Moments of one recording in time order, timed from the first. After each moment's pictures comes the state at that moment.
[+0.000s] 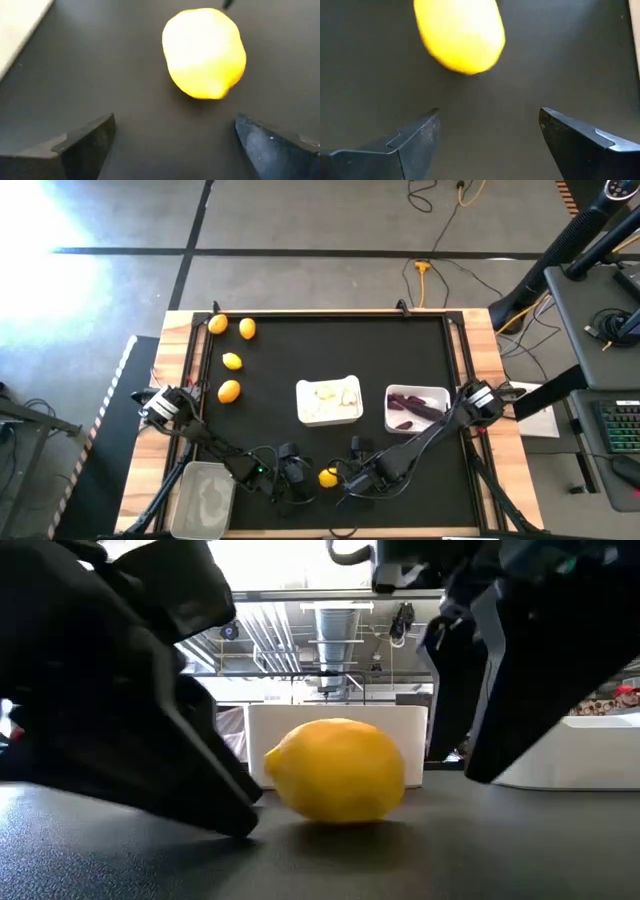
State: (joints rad) left arm -0.65 2.00 0.99 0.14 -0.59 -0.62; right arm 0.55 2.04 1.47 -0.72 0.27 0.56
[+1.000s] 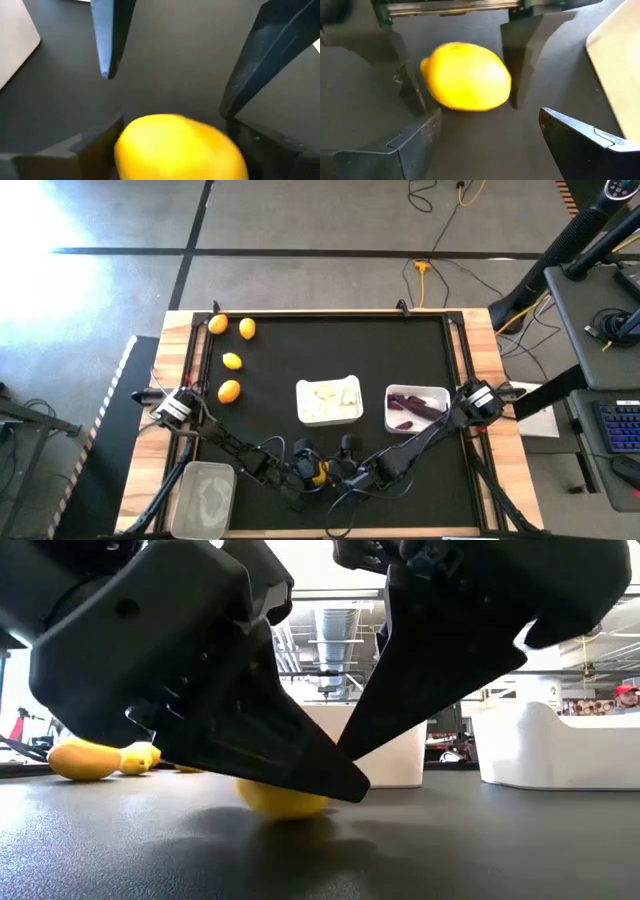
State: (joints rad) left arm -0.57 2.08 1.00 0.42 -0.56 -0.48; right arm 0.54 2.05 1.38 -0.36 0.46 0.48
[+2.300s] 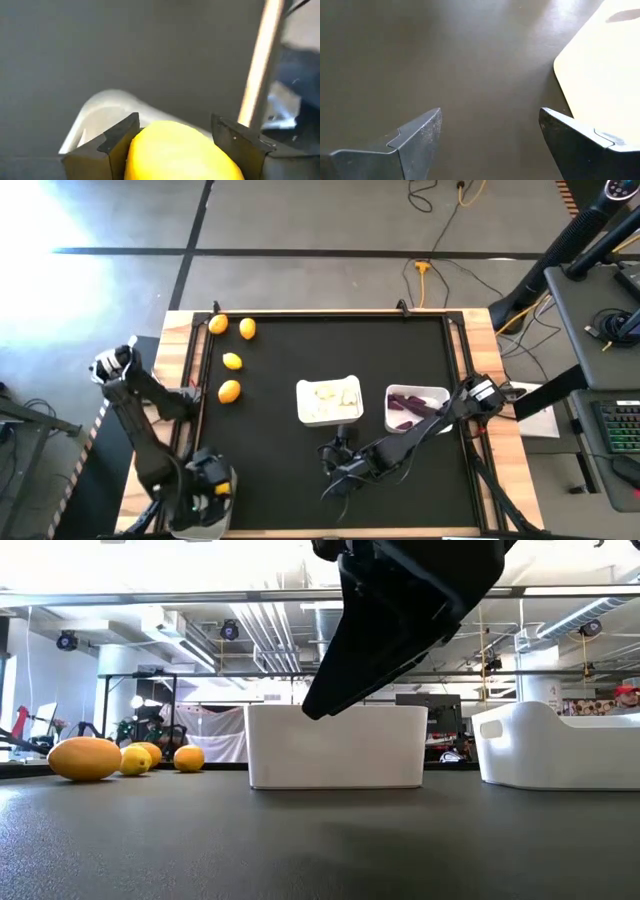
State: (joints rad) left arm -1.11 1.44 1.00 -0.84 -0.41 -1.45; right arm 0.48 2.01 1.39 -0.37 0.47 0.44
